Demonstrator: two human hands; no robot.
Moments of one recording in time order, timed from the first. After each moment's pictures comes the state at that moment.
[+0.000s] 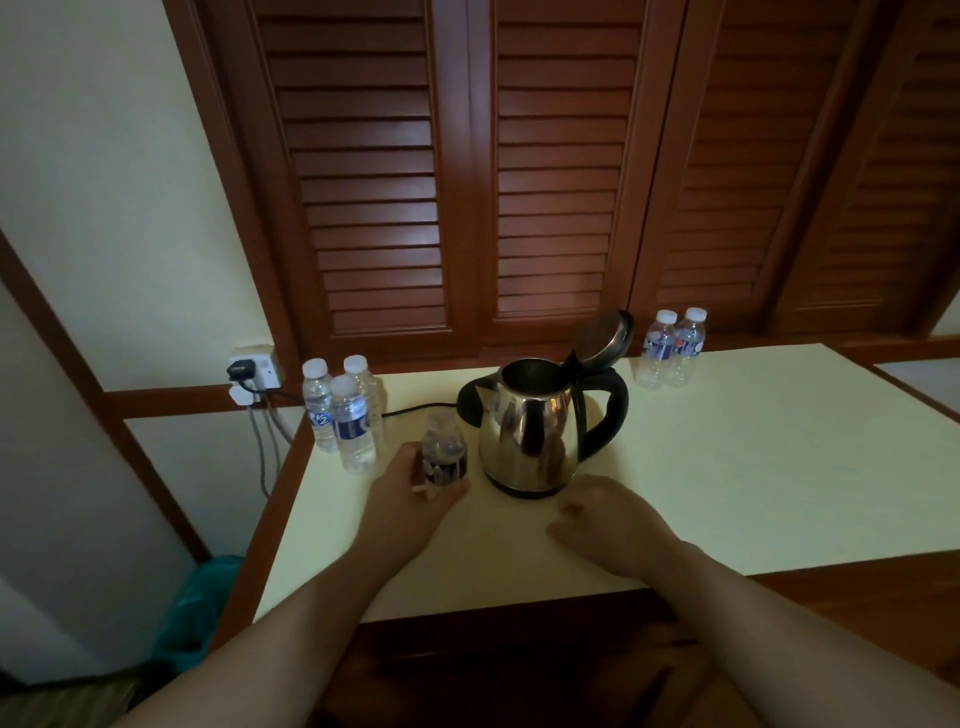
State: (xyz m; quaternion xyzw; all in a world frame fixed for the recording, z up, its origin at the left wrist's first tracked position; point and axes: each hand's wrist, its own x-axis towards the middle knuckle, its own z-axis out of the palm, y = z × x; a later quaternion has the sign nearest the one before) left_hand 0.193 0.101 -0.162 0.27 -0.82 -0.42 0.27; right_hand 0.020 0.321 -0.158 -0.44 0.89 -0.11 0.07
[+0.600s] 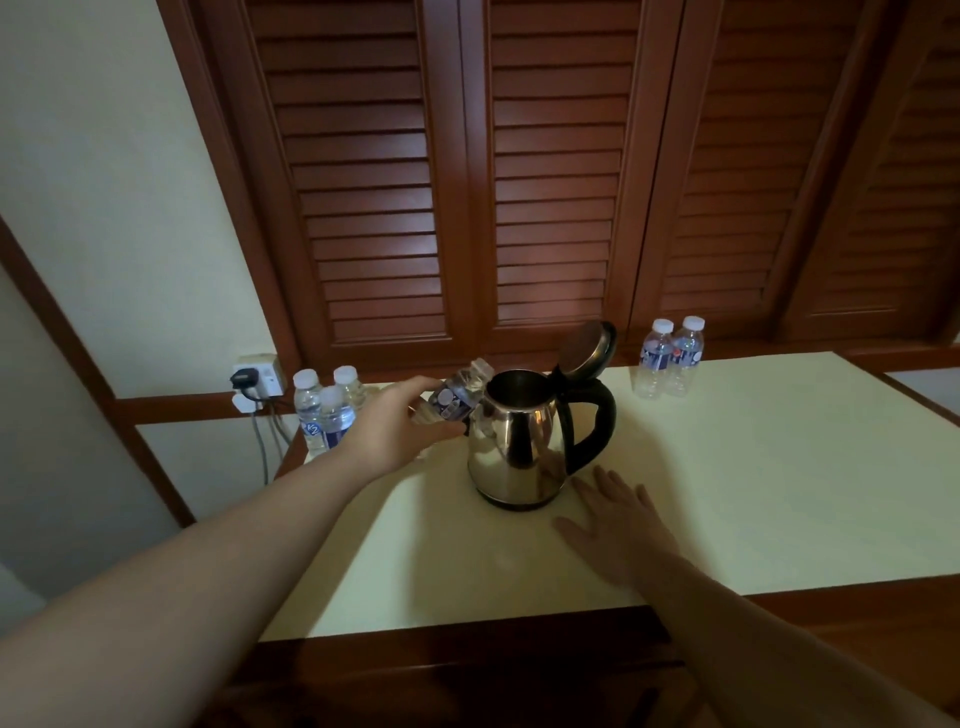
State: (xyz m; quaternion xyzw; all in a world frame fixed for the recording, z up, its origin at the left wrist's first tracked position) left_hand 0.144 0.065 -0.076 0.19 -0.91 -0.27 0.25; right_hand -0.022 0.334 -0.194 -0.39 0.92 -0.06 0.08
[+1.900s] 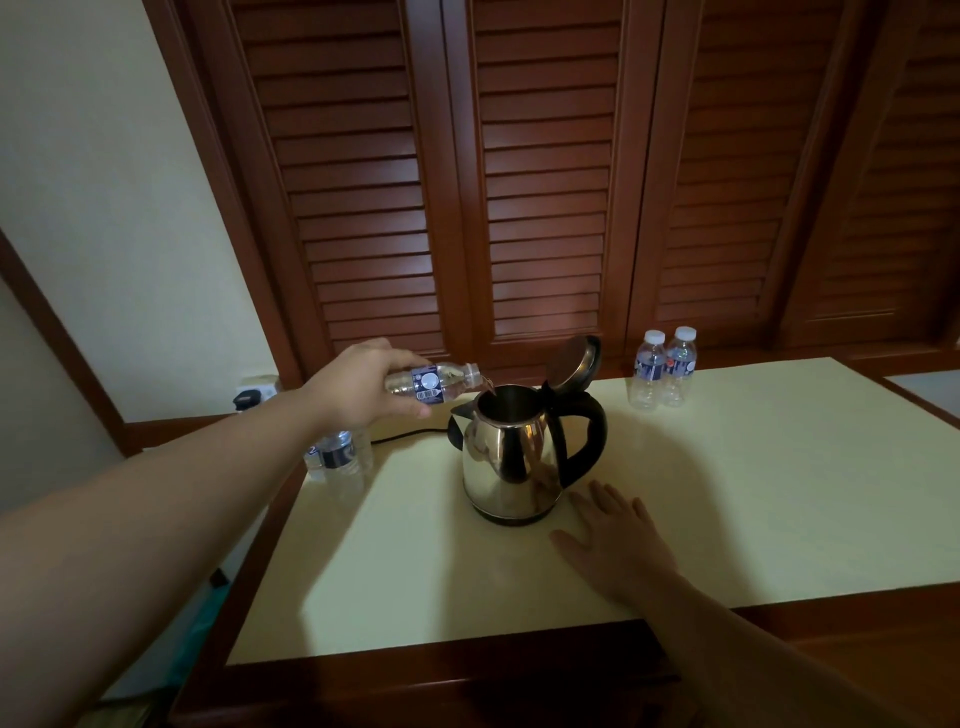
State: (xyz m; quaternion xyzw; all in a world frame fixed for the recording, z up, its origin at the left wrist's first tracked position) left_hand 0.139 0.027 0.005 0.12 -0.98 -0.09 0.16; right_hand -0.024 0.339 -0.197 -0.40 0.91 -0.10 0.07
